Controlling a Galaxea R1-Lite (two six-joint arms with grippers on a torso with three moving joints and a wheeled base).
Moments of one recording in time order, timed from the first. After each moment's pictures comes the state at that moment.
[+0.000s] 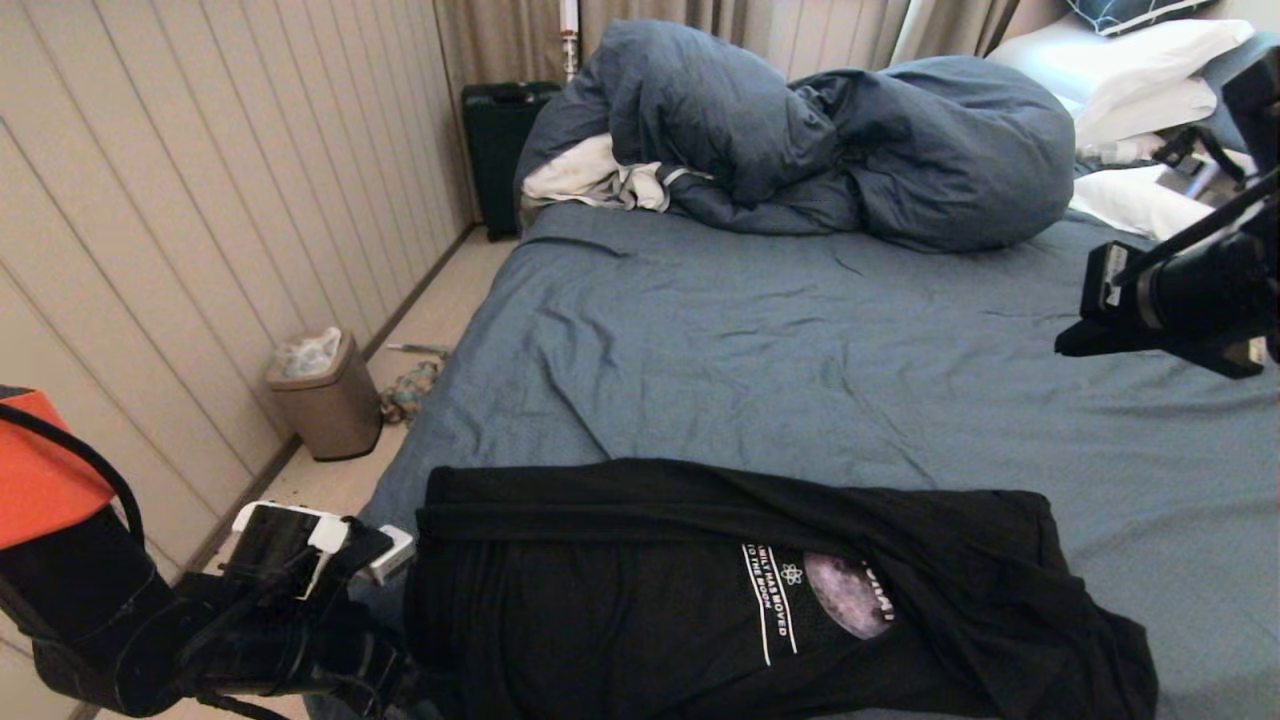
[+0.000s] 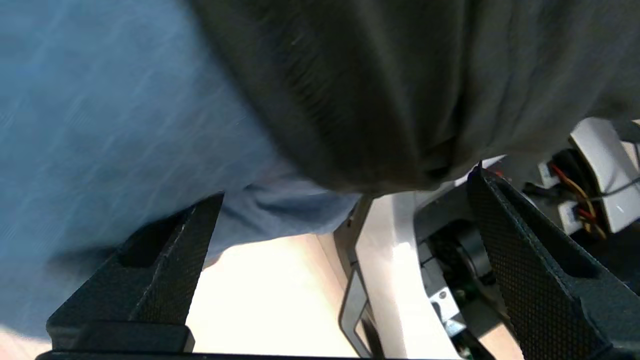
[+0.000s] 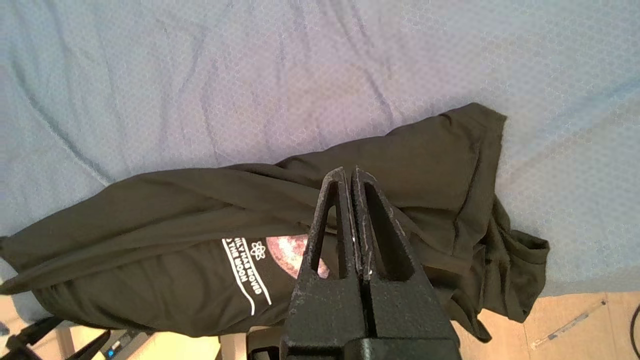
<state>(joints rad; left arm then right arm) -0.20 1.98 -0.42 -0.56 -0.31 0.25 0.05 1.59 -1.67 0.81 -0.03 0.45</state>
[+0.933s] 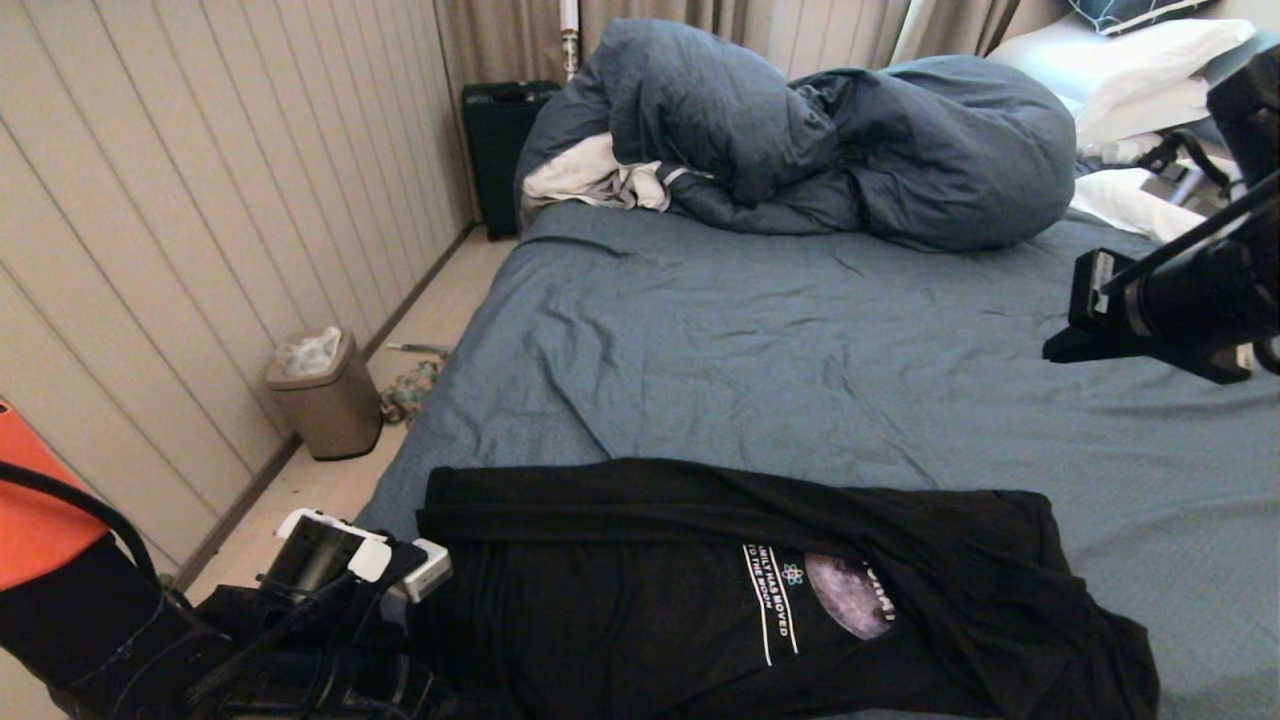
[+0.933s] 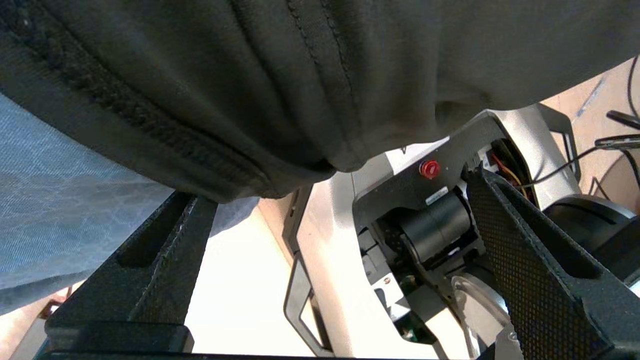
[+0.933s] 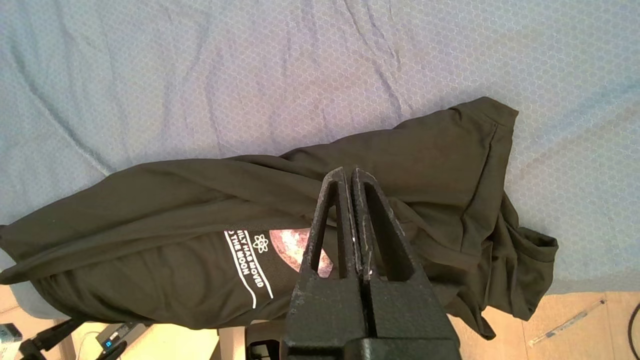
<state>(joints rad) -0.41 1.89 -0.40 -0.49 -0.31 0.04 0.07 1.58 -1.66 0.81 -0.03 0.45</state>
